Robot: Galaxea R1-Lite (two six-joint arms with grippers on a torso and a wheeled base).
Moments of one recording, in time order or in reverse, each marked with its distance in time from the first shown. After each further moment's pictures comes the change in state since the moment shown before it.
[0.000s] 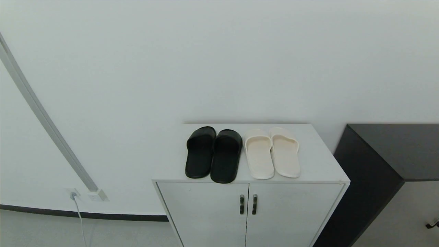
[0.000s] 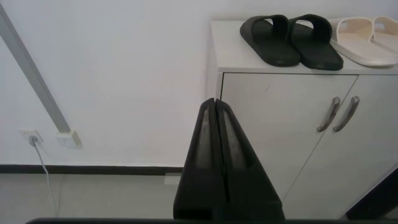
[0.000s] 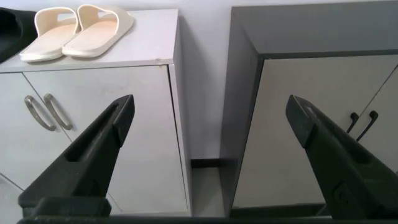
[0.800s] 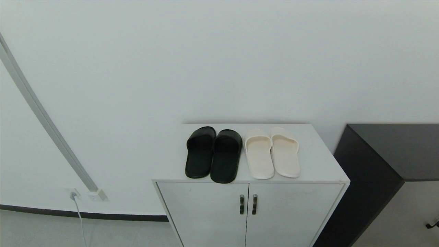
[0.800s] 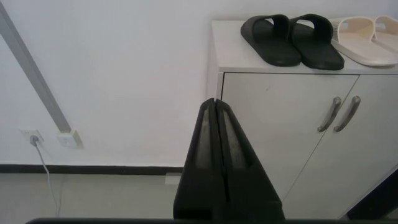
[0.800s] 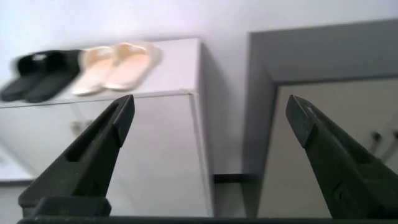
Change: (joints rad) left arm 0.000 0.000 0.000 0.000 0.002 0.001; right arm 0.016 0.078 -0.208 0.101 0.042 0.087
